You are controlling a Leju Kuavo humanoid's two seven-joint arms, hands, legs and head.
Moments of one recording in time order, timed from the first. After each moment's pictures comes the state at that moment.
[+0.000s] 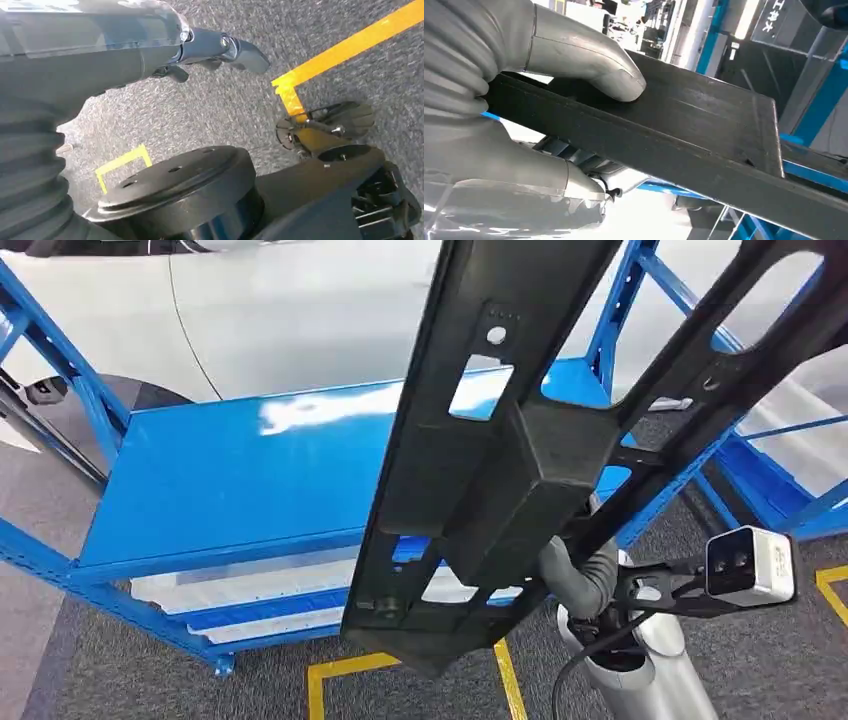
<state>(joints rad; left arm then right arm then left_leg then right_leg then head) -0.11 -0.13 0.65 -0.20 -0.96 -0.04 0.02 -0.27 -0.15 0.34 -2.00 -0.60 0.55 -0.35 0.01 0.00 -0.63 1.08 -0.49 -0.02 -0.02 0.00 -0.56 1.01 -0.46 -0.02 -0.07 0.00</state>
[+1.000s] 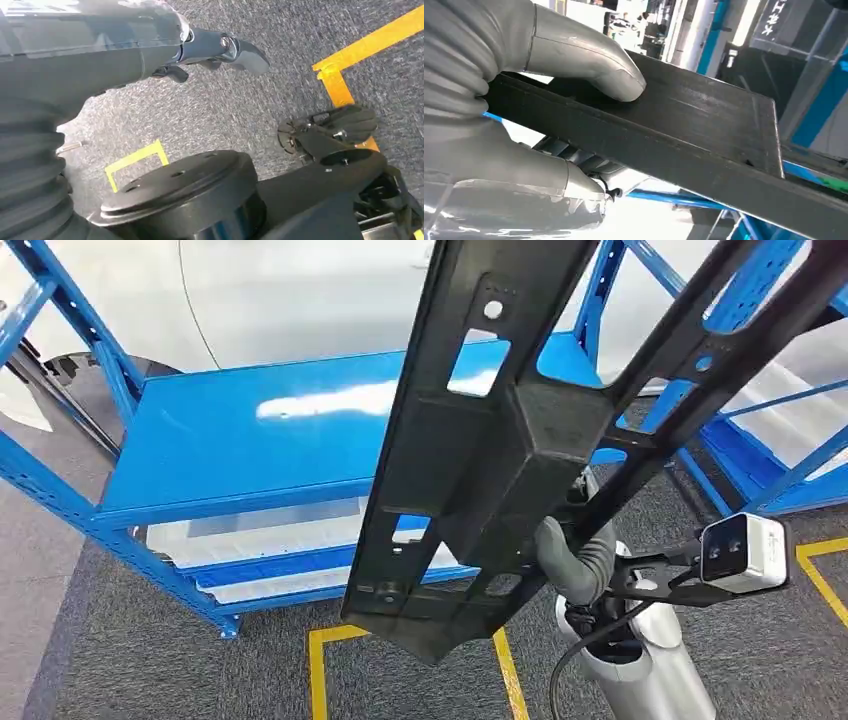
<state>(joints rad) -0.11 -0.13 0.65 -0.20 -0.96 -0.04 0.03 -0.30 -0.15 0.34 -1.98 -0.59 0.52 -0.35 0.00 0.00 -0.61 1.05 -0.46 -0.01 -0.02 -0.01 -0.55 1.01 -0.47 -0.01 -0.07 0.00</state>
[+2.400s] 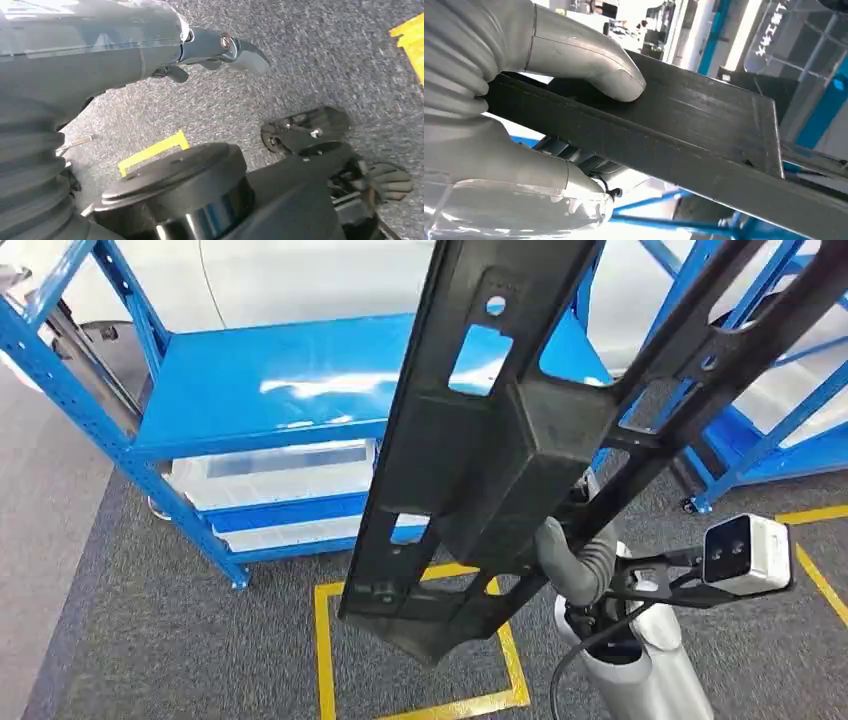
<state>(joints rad) -0.12 -0.13 0.65 -0.20 -0.97 -0.04 0.03 -0.29 -0.13 0.33 -2.00 -0.59 0.53 -0.34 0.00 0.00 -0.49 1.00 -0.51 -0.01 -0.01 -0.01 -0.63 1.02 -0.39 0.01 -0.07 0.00</state>
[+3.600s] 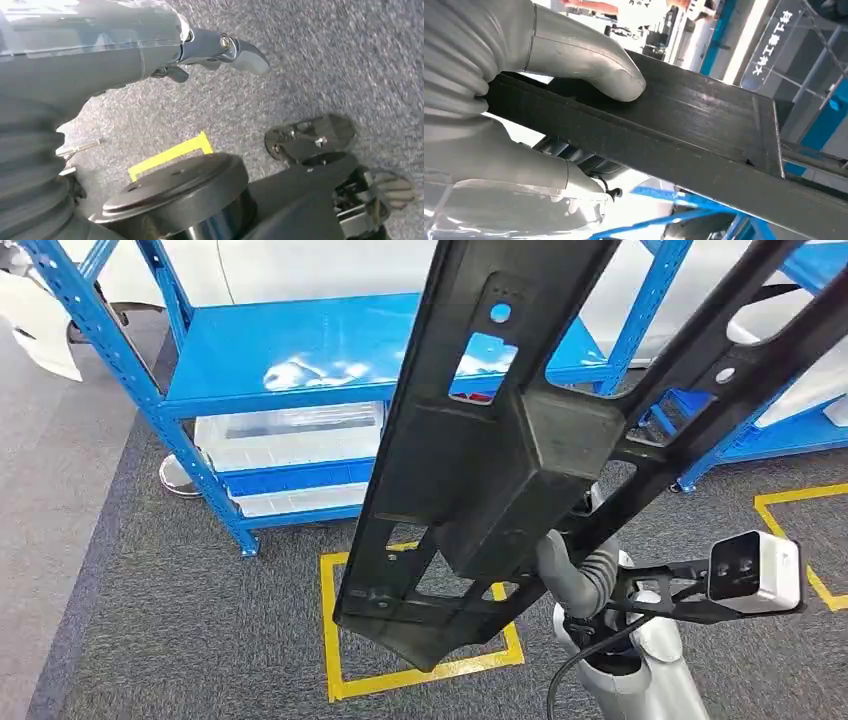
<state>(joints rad) -0.13 -0.13 0.65 -0.20 -0.99 -0.04 0.04 -0.27 -0.11 0.32 -2.03 -0.55 0.50 -0.34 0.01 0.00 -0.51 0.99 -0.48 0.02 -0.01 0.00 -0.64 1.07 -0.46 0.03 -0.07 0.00</state>
